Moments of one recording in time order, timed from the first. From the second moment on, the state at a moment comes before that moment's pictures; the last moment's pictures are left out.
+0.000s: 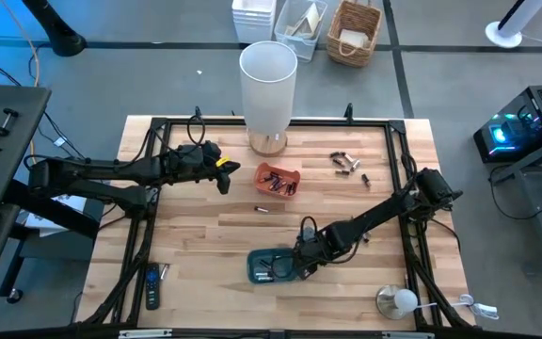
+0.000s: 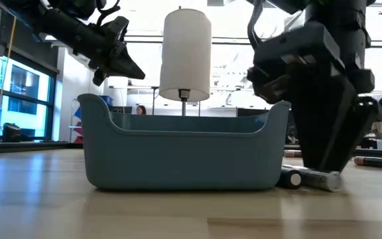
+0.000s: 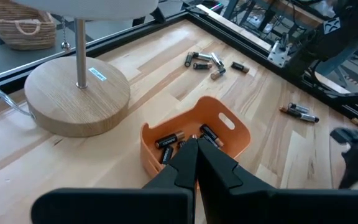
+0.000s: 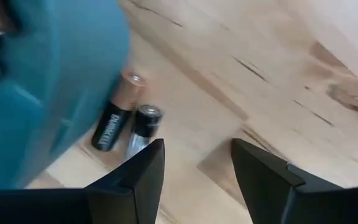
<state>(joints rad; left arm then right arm) 0.22 1.05 0.55 0.06 -0.16 -0.41 0.42 1.89 1.17 -0.62 -0.06 1.31</state>
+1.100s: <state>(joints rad) 0.22 1.05 0.55 0.02 -0.16 -0.46 0.46 1.95 1.25 -0.60 -0.02 1.35</state>
